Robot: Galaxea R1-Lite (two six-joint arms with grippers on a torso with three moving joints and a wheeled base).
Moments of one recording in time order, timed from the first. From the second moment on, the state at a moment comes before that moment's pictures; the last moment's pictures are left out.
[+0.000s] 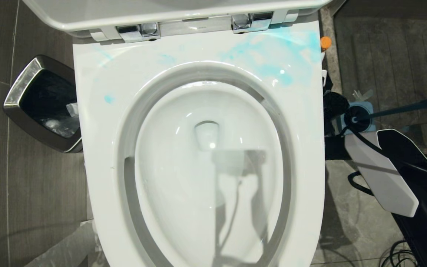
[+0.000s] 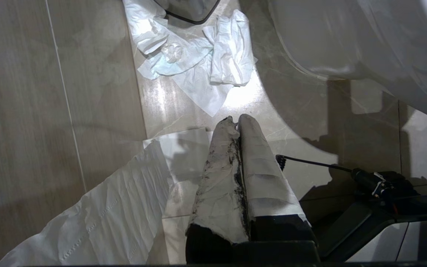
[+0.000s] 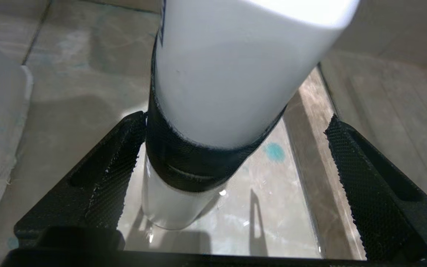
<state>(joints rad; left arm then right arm) 0.00 0.00 0.00 0.00 -0.03 0.07 0.22 2.58 -1.99 -1.31 -0.31 -0.34</state>
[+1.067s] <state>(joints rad) 0.00 0.00 0.00 0.00 -0.03 0.07 0.22 2.57 -1.97 -1.29 -0.26 -0.32</state>
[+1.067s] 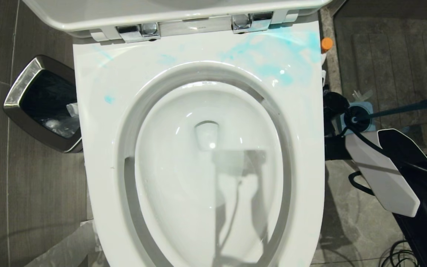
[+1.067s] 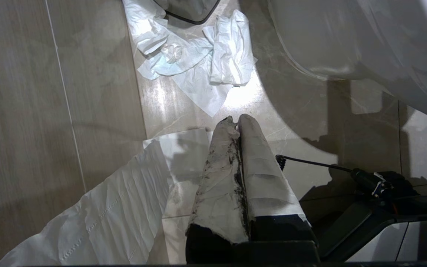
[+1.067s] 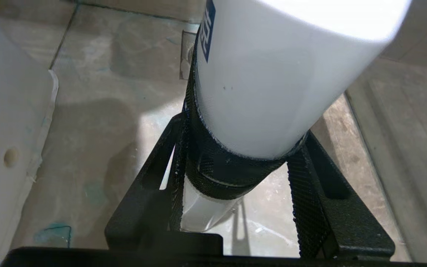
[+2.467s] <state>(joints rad) 0.00 0.00 0.00 0.00 -0.03 0.07 0.30 2.49 -1.93 -1.13 -0.26 -0.11</state>
